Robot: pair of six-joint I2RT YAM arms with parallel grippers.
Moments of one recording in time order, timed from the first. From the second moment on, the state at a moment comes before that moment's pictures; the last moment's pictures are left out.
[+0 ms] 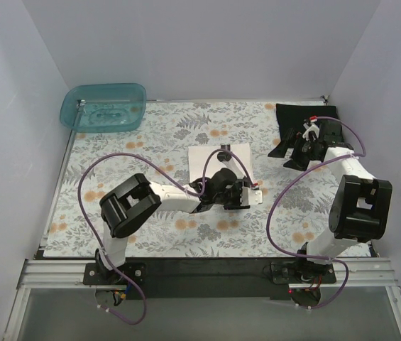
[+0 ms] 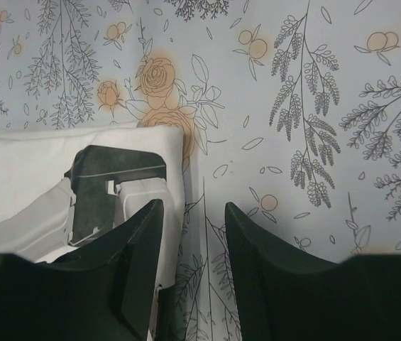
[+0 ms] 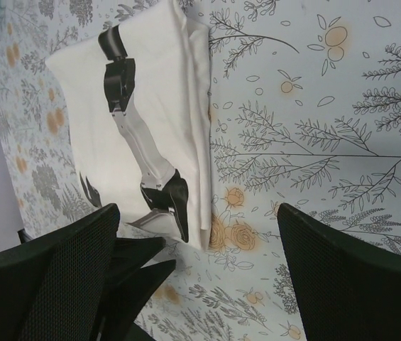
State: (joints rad) left arm -1.01 1.93 1.08 0.24 0.23 0.60; right arm -0.14 1.60 1.06 -0.42 -0.67 0.31
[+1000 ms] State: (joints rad) left arm -0.97 2.02 1.12 0.44 0.24 0.47; right arm -0.11 1.64 0.78 -0.09 -0.70 0.60
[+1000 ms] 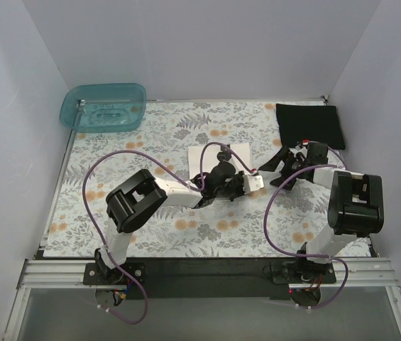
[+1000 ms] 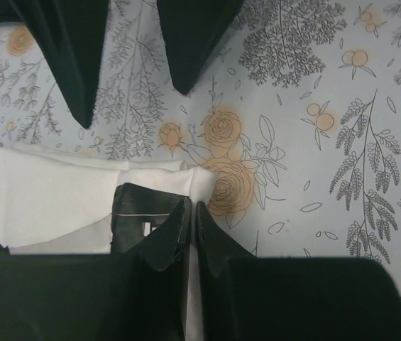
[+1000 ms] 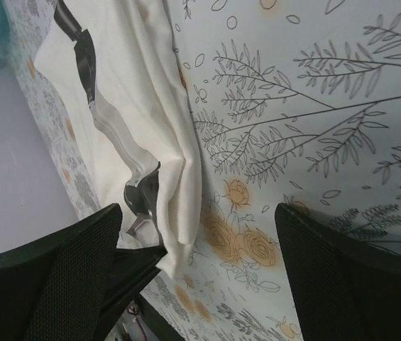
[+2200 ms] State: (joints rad) left arm -0.93 1.97 1.17 0.41 0.30 0.35; right arm 0.14 1.96 0.84 0.42 -0.72 1.08
